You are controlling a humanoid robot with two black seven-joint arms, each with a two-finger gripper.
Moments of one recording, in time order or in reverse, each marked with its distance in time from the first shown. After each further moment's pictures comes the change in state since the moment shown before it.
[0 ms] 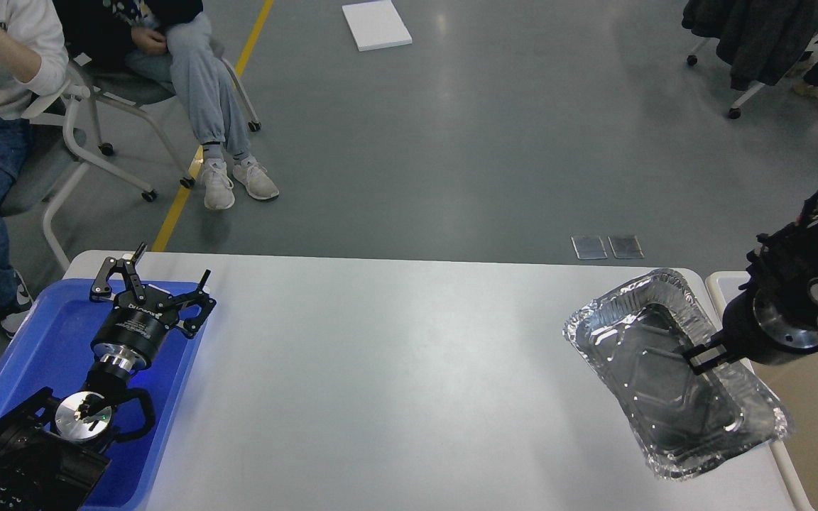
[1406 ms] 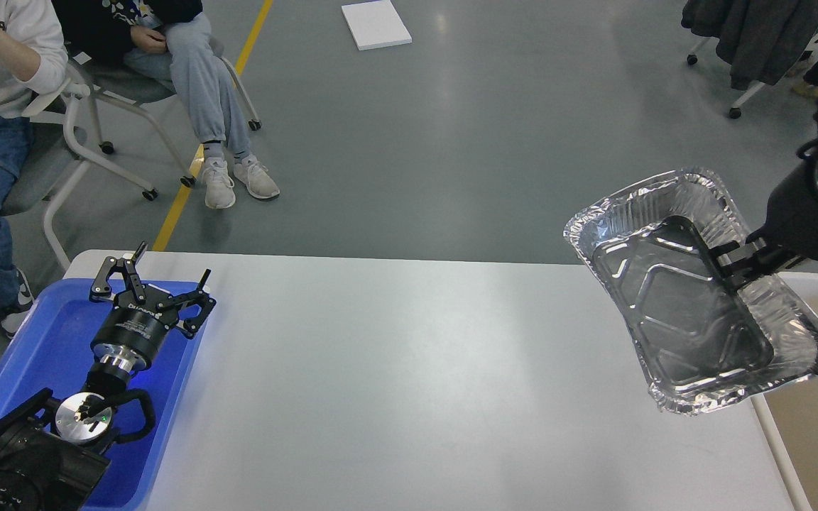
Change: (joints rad) left arm 0.000 0.000 0.000 0.000 0.000 0.000 0.000; right arm 0.468 -0.041 -0.048 -0.003 0.288 0.377 0.000
